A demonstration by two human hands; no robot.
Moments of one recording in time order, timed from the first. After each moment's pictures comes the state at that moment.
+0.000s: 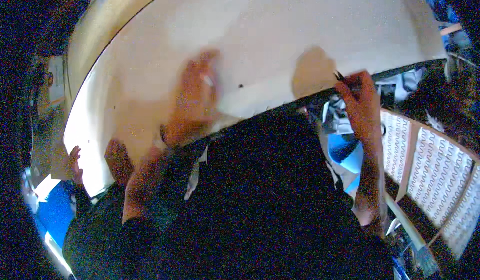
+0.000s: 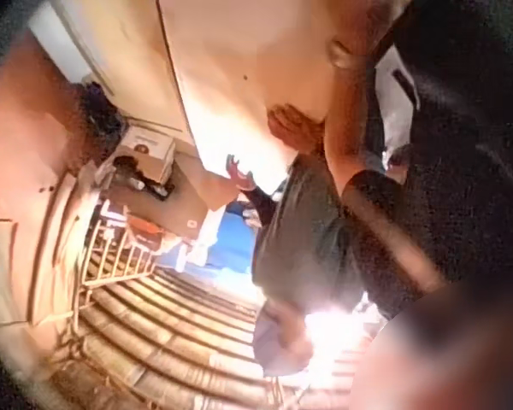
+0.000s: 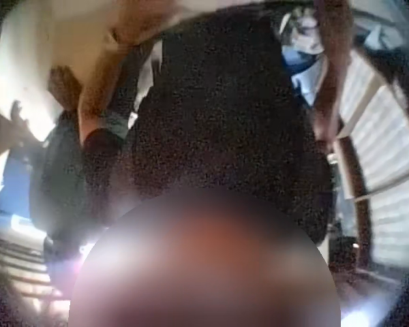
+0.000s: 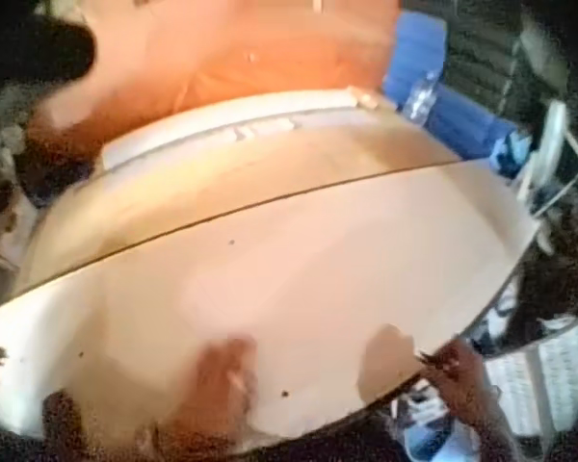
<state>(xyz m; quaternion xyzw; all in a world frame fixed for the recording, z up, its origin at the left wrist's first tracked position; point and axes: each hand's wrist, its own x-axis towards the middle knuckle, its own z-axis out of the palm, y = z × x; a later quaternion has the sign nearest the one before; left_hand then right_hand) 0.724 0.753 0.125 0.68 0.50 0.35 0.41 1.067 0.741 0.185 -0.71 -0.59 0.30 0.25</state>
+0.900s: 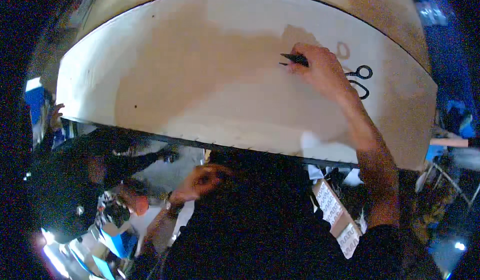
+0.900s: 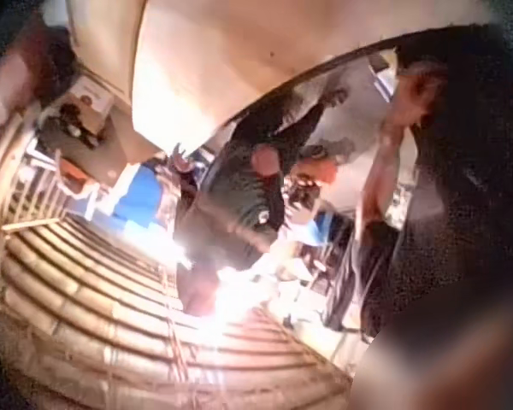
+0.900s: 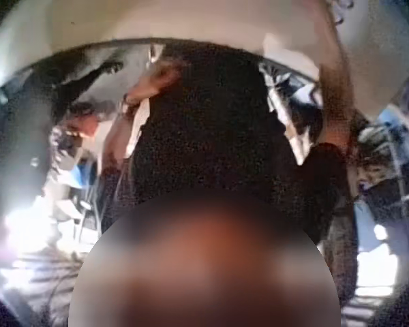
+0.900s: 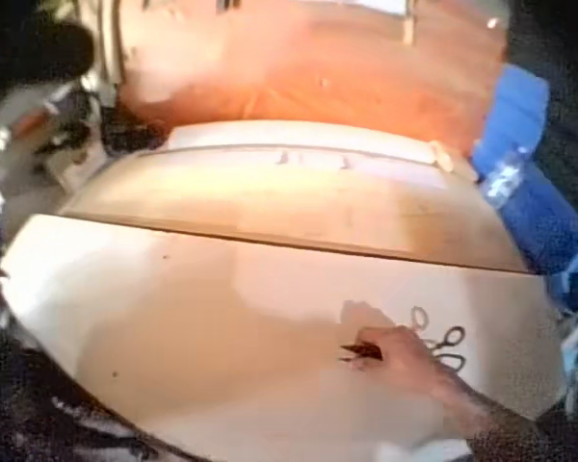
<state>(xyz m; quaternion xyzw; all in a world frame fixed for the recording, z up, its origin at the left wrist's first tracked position) 0.974 0.694 0.133 0.46 0.53 0.36 0.62 1.162 1.052 0.183 -0.37 -0.87 0.32 0.04</state>
